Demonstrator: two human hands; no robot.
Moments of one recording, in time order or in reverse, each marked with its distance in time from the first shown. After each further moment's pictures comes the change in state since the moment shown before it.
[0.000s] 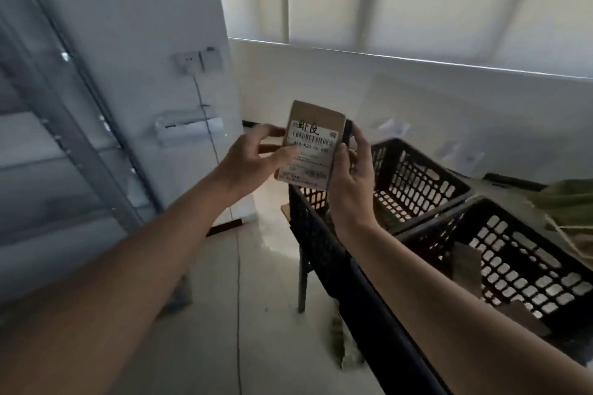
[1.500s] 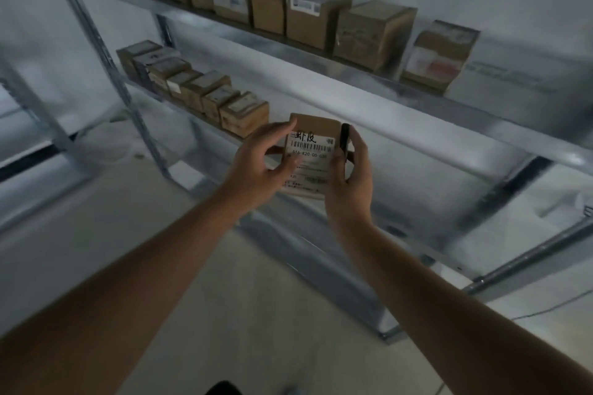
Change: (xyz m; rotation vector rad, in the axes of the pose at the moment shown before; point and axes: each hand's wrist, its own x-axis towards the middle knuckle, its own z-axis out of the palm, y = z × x) left_hand -0.389 -0.293 -0.704 0.428 0.955 -0.181; right_hand -0.327 0.152 0.821 -0.122 -0.949 -0.031
